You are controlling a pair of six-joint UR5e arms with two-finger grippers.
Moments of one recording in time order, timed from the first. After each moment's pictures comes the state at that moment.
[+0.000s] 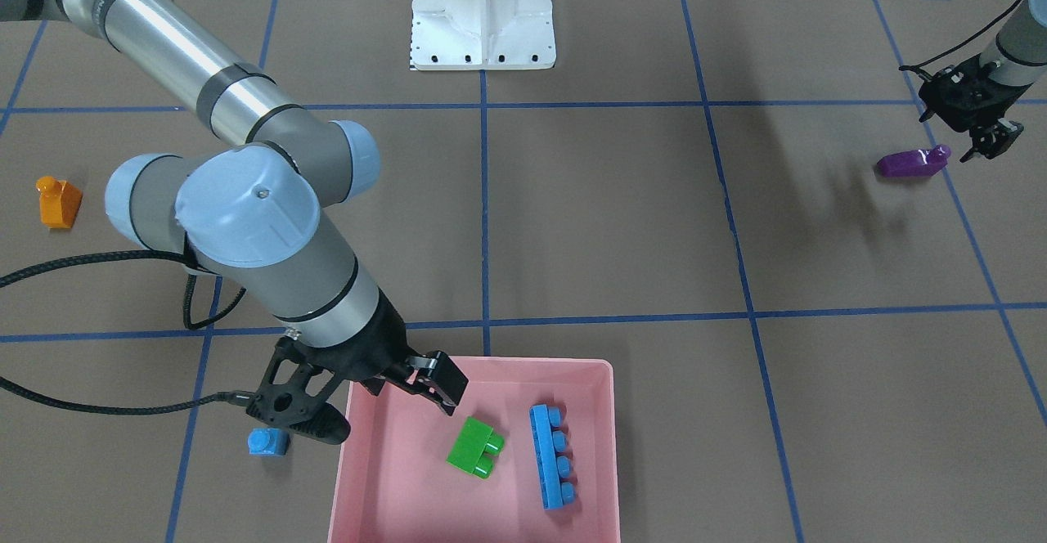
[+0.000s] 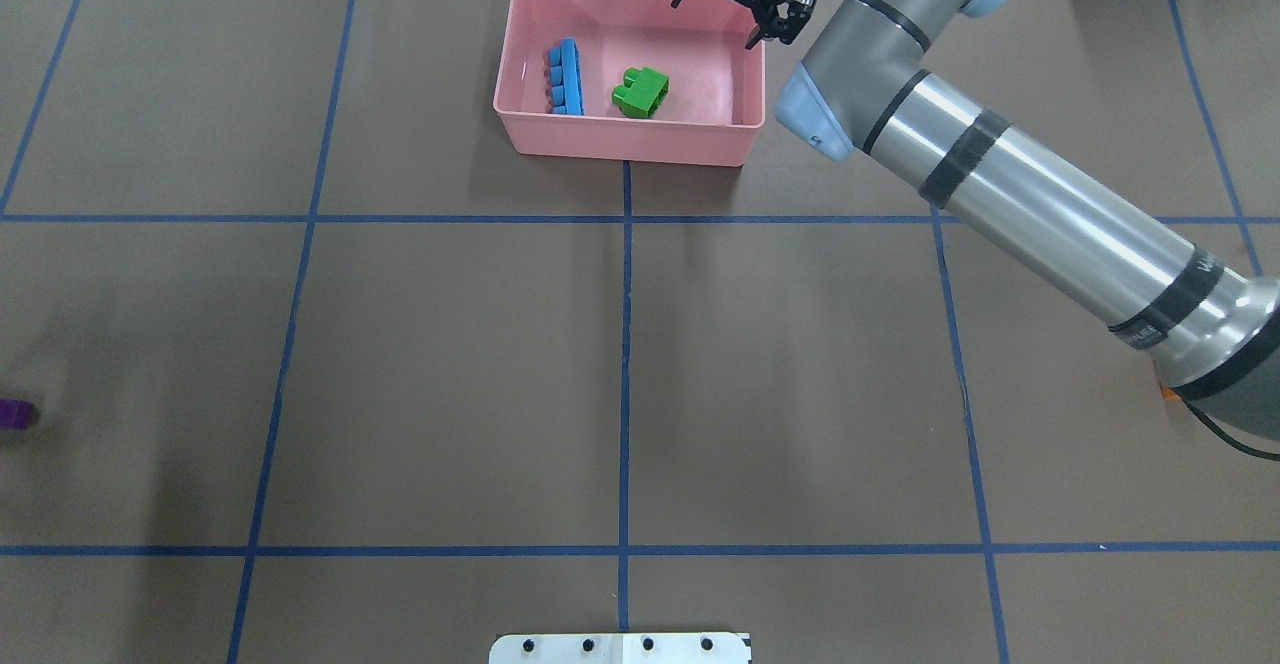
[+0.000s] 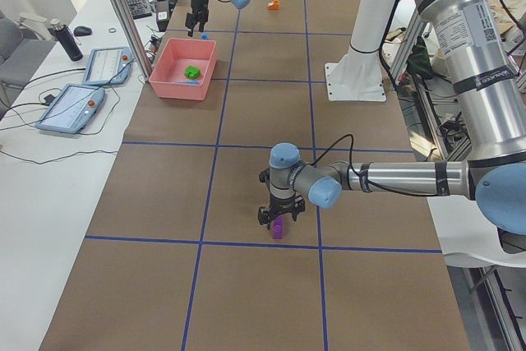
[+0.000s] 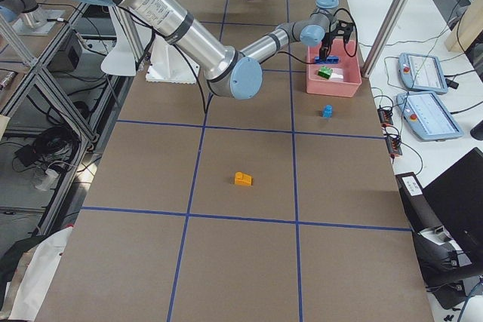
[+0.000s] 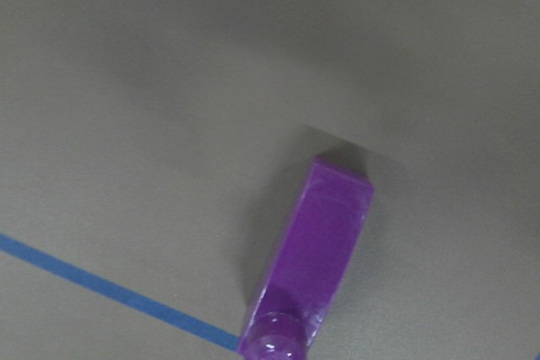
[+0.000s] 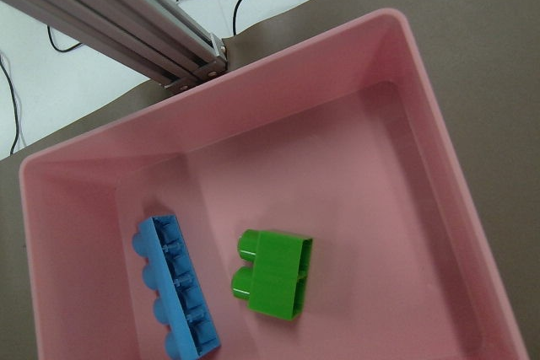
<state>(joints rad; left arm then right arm) -0.93 -1.25 -1.75 -2.09 -2.05 0.50 0.94 -0.66 1.16 -1.10 2.12 1.40</state>
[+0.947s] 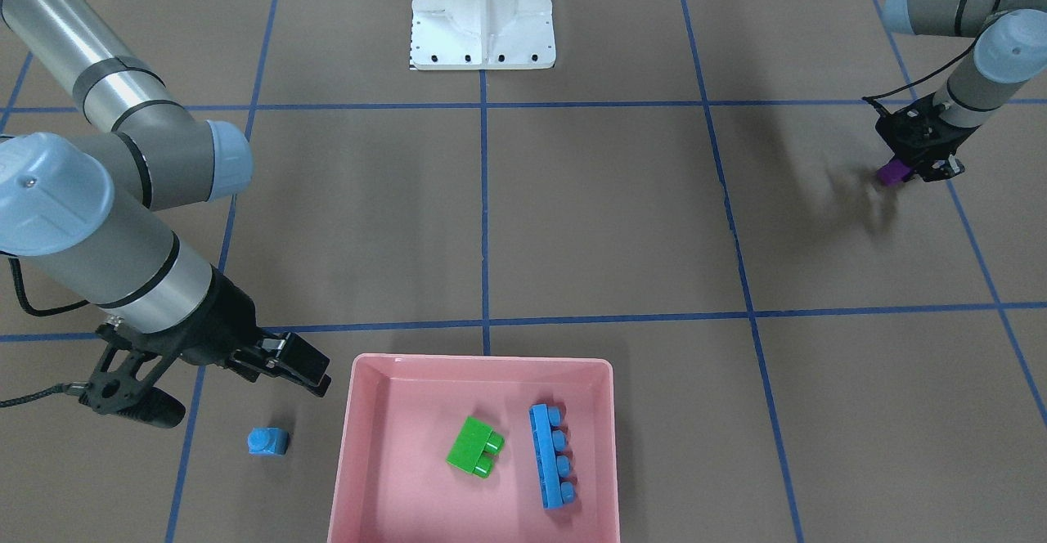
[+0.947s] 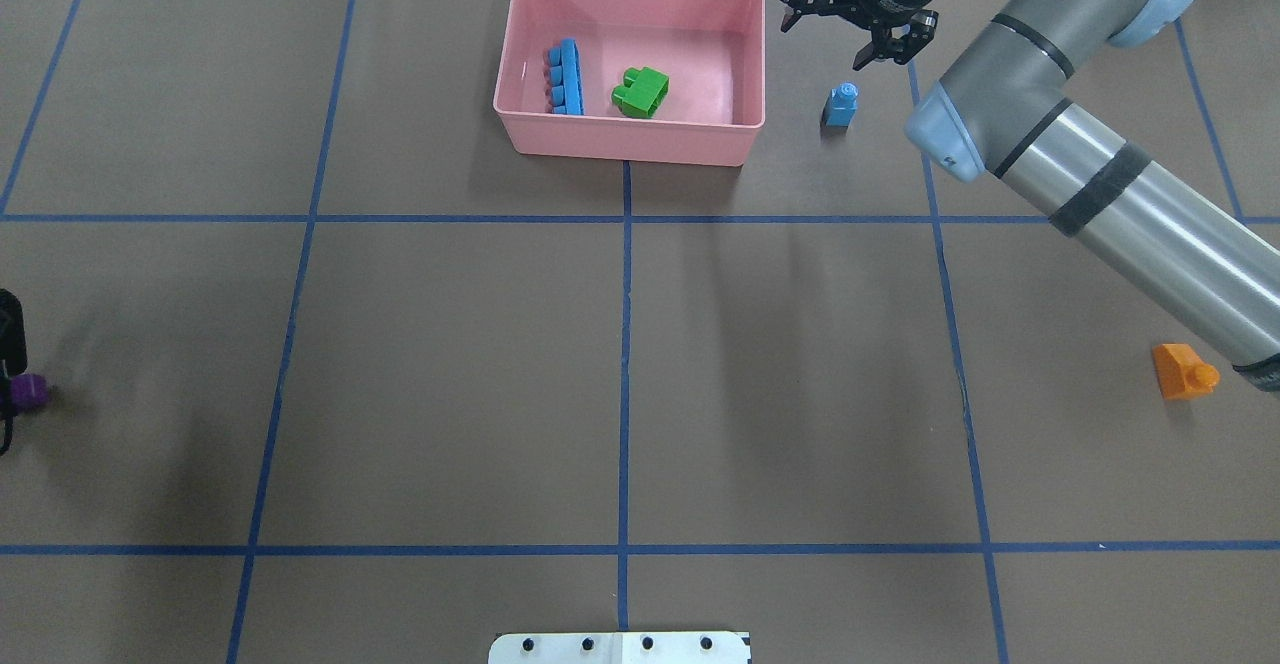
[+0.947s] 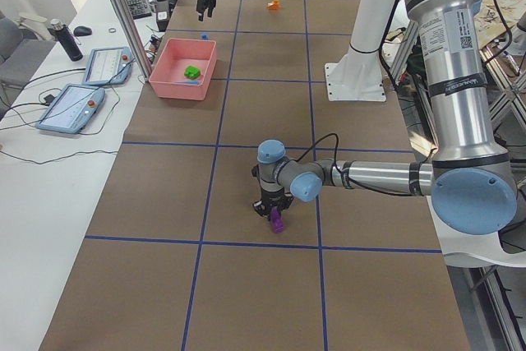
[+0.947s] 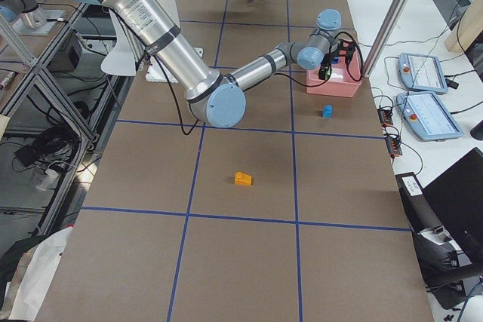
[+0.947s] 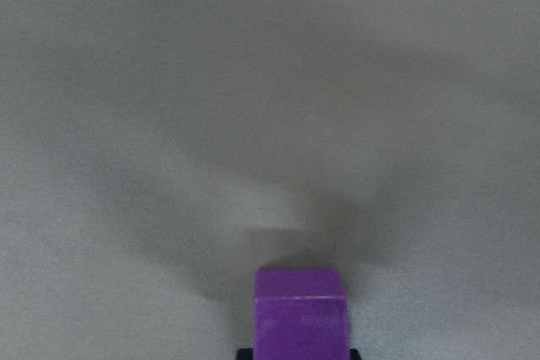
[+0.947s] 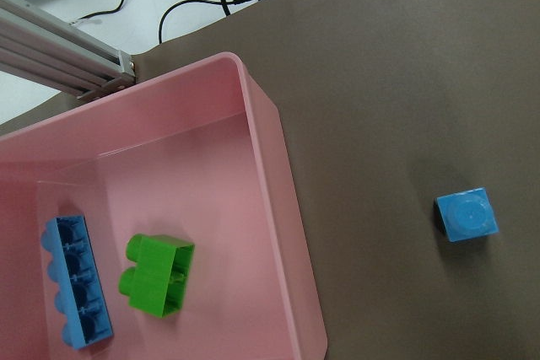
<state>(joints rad) -0.91 -1.37 -1.73 -2.02 -2.08 0.41 1.01 -0.88 1.33 -1.09 2.20 1.30</state>
